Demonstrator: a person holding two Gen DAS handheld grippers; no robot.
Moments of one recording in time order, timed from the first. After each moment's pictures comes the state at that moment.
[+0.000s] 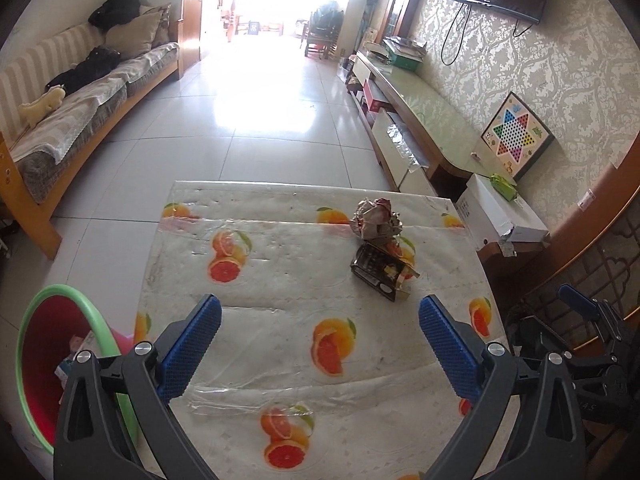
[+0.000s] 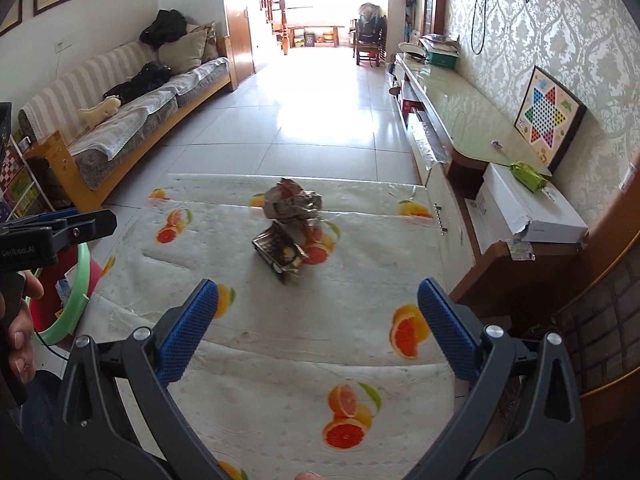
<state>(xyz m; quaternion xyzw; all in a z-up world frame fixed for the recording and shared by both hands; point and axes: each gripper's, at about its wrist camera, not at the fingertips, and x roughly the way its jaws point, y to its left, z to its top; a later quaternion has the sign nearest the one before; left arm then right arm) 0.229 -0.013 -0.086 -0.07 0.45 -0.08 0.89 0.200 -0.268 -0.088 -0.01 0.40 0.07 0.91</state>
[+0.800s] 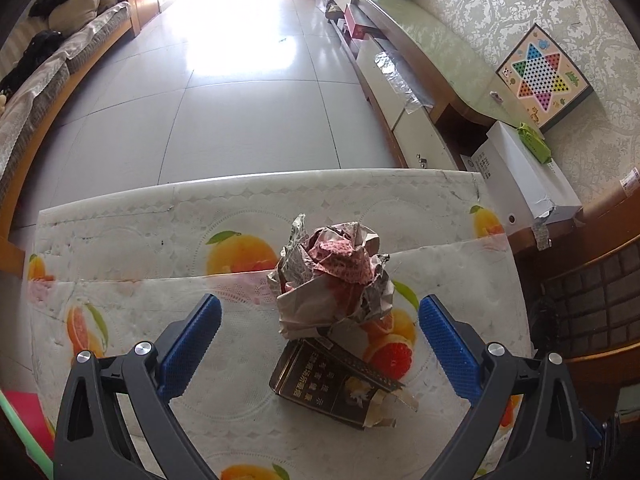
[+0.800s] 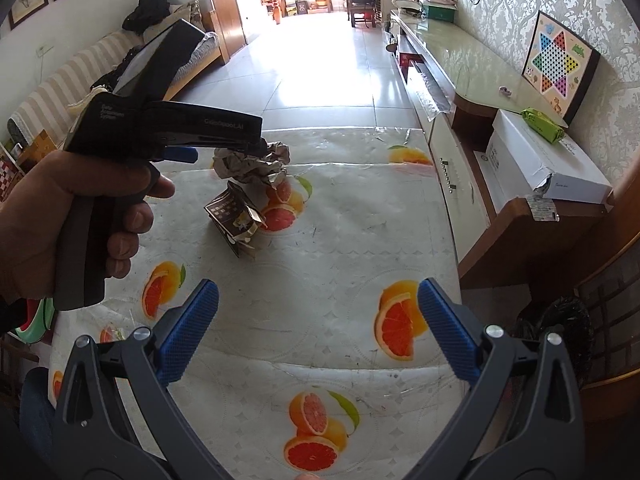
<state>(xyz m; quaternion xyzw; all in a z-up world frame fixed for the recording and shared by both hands) 0.413 -0.125 -0.200 -0.03 0.56 -0.10 0.82 0.239 -0.300 -0.156 0.02 0.46 0.08 0.89</state>
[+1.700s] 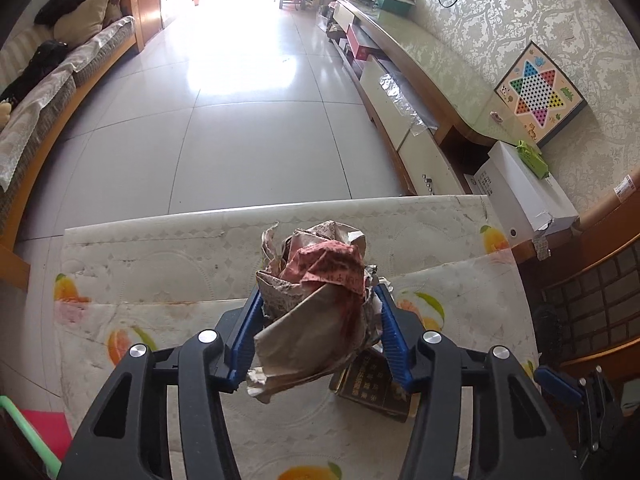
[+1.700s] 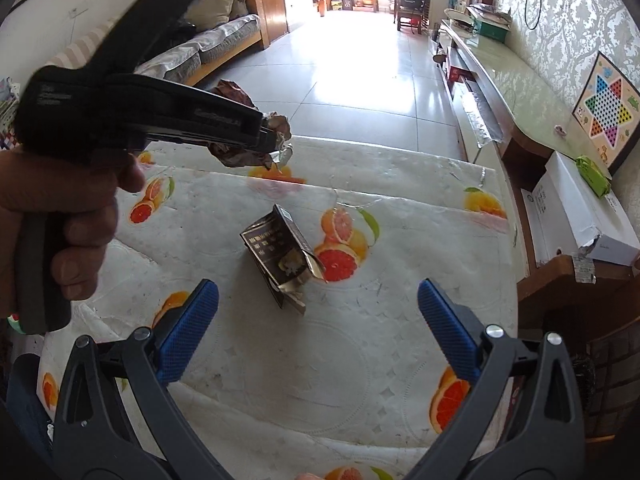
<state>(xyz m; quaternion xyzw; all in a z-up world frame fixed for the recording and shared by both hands) 0.405 -0.074 -0.167 -0.03 0.52 -0.10 0.85 0.297 -0.235 -0.170 -0.04 0.46 0.15 0.88</state>
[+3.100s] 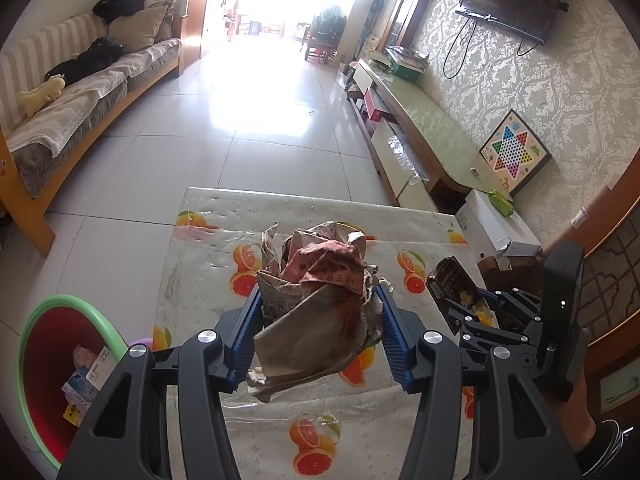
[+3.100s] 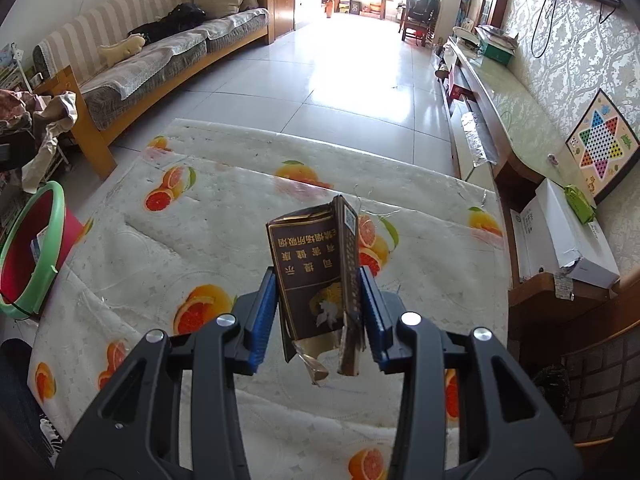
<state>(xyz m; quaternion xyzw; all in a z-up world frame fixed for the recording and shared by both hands) 0.231 0.043 -0.082 -0.10 0.43 -0.09 0.89 0.265 -0.198 -0.144 -0.09 0.45 0.13 0.88</state>
